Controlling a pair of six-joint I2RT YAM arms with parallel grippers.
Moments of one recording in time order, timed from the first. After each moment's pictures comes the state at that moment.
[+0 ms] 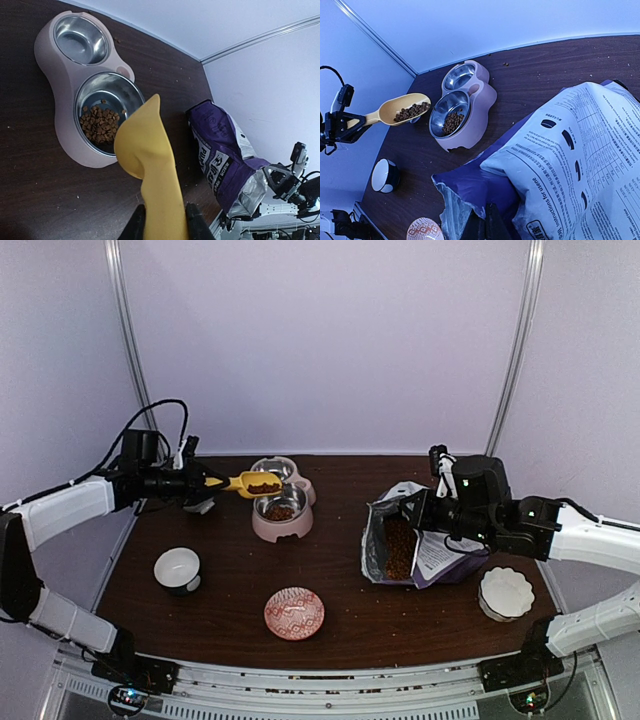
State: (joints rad) left arm -0.21 1.33 0.92 -0.15 0.71 -0.63; right arm 0.88 1.12 0.86 -0.20 0.27 0.71
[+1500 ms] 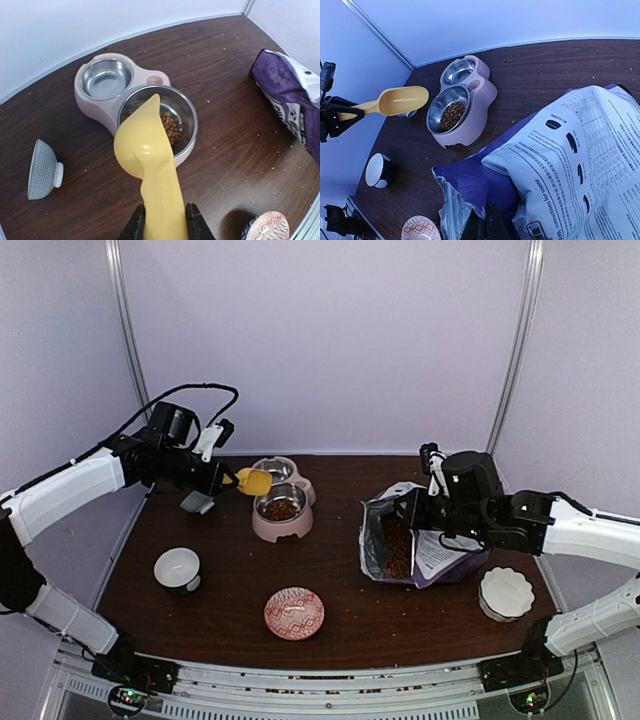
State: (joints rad) left arm -0.47 1.41 1.23 -0.56 0.17 -0.03; right arm 0.90 1.17 0.91 -0.23 0.28 0.68
